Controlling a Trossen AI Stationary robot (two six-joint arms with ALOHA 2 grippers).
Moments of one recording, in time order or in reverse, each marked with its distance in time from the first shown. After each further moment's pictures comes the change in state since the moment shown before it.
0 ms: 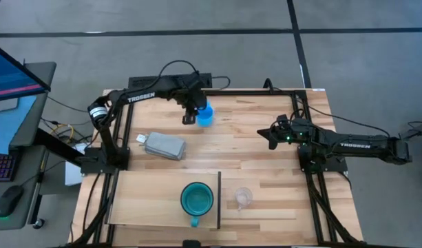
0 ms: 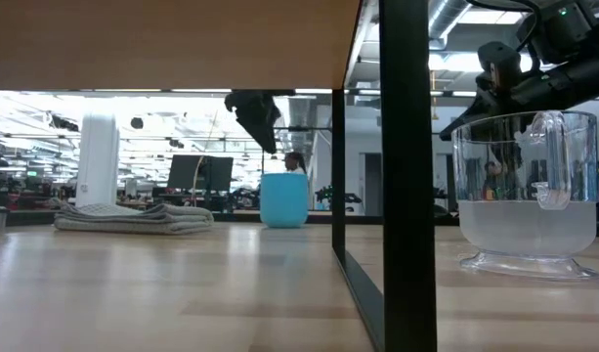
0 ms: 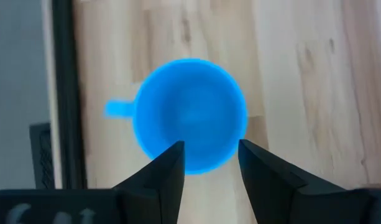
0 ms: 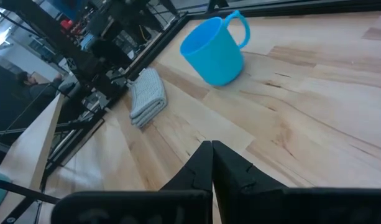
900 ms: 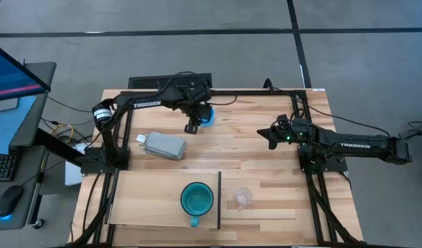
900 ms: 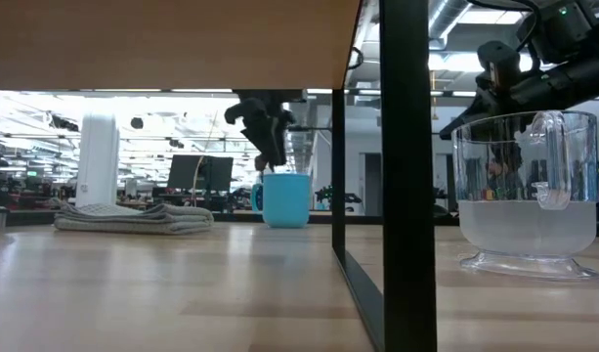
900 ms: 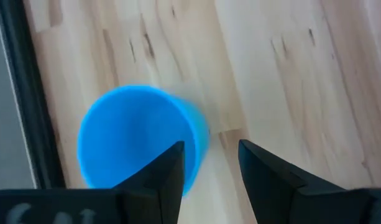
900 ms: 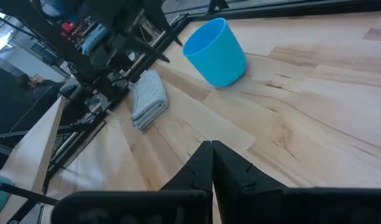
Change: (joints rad) left arm -0.099 0.041 -0.042 0.067 -0.049 0.063; right arm 0.001 0.000 0.000 0.006 0.002 0.010
